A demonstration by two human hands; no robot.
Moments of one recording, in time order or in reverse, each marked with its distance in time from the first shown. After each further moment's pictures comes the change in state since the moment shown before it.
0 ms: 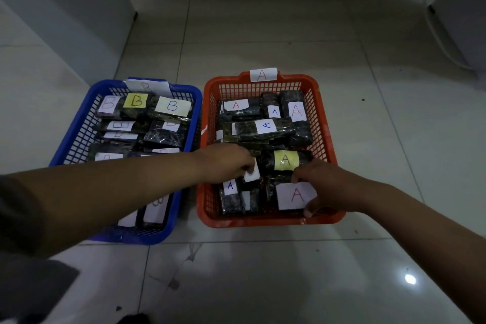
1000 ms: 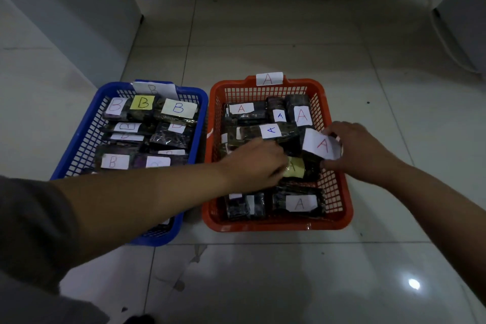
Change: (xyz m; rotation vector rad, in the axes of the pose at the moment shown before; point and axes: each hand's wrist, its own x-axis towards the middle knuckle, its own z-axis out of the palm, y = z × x) left_hand 0.011 0.042 -0.003 0.102 0.400 0.156; right_hand -0.002 0.023 -0.037 0.124 0.459 0.169
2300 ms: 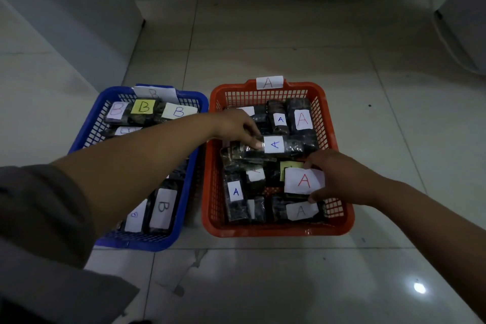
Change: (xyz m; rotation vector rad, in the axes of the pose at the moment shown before) left_hand 0.028 -0.080 -0.042 -0.538 -0.420 -0.550; right_hand -0.005 -0.004 0.027 -0.046 -0.247 -0.150
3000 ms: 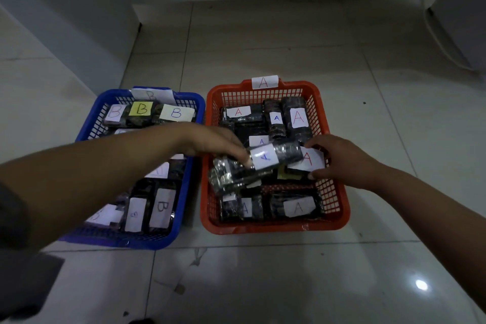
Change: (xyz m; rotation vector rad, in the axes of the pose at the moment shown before) left_hand -0.051 0.005 0.008 -0.244 -0.291 -0.119; right_hand 0.002 0.010 -0.012 0.234 0.131 0.053
